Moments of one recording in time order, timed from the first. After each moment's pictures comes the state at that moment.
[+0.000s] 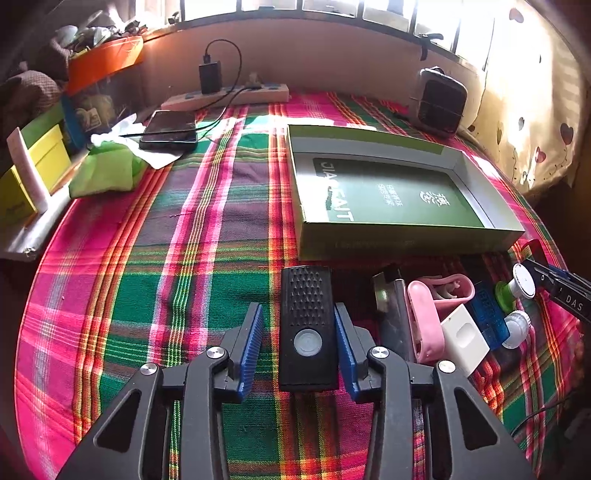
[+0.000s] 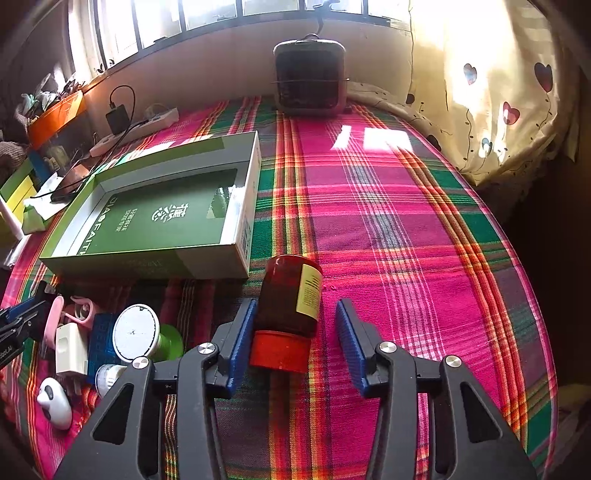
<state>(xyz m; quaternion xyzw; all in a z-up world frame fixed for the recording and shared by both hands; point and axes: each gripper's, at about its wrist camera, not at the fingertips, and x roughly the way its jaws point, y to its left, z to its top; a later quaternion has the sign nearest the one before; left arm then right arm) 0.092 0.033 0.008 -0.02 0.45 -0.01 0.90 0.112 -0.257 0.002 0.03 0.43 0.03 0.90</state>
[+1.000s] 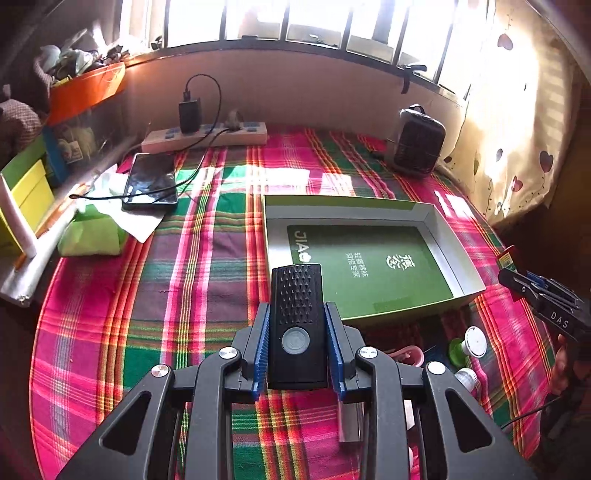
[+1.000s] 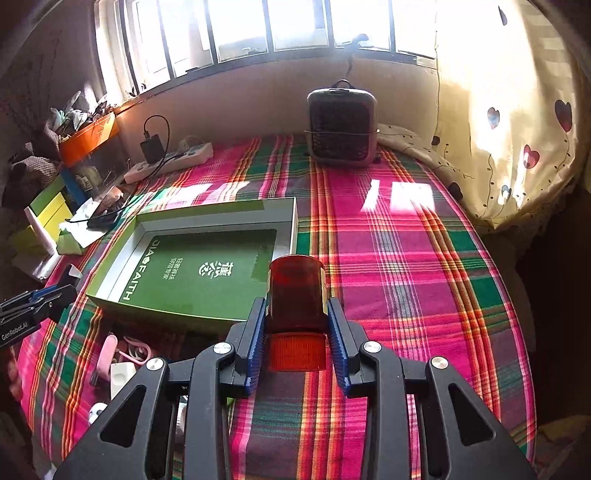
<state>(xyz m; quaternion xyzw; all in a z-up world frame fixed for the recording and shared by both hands) 0.126 0.031 0.064 -0.04 0.42 -0.06 0.91 0.125 -0.248 0.056 0.03 0.39 0.09 0.92</state>
